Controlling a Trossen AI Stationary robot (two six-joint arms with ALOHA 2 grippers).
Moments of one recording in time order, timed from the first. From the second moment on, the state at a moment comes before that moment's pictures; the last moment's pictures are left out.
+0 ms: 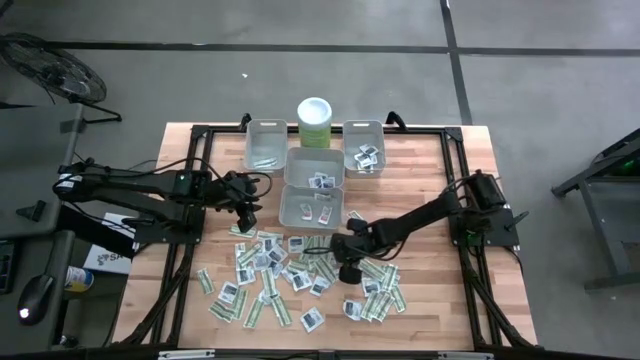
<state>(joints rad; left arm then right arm) -0.01 0.90 0.69 -0.66 -0.22 -0.45 0.27 1.92 1.10 -0.32 0.10 0.45</state>
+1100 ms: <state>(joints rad) -0.01 0.90 0.69 -0.65 -0.21 -0.45 0.11 1.66 1.10 -0.11 0.24 0.43</state>
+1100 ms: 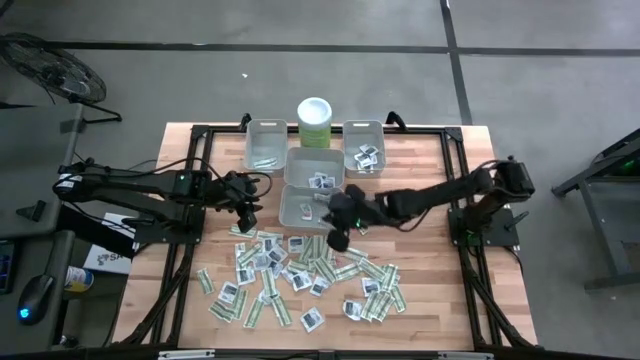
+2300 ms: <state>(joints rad) -0.01 0.90 0.69 -0.65 -0.21 -0.45 -0.32 1.76 1.10 -0.03 -0.04 0.18</state>
